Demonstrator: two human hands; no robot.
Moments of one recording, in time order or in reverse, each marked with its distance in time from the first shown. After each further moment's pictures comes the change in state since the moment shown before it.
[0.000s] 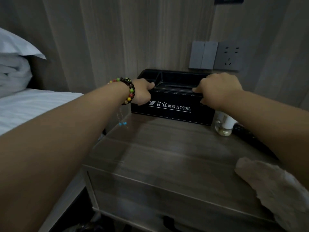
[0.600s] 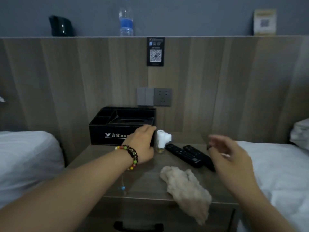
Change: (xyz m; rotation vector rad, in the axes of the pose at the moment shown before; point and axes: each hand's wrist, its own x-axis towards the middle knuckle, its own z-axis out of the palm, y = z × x) left_hand -0.109 0.149 0.046 -0.093 0.262 0.411; right_hand -0.243 0.089 -0.024 1.167 0.465 0.582
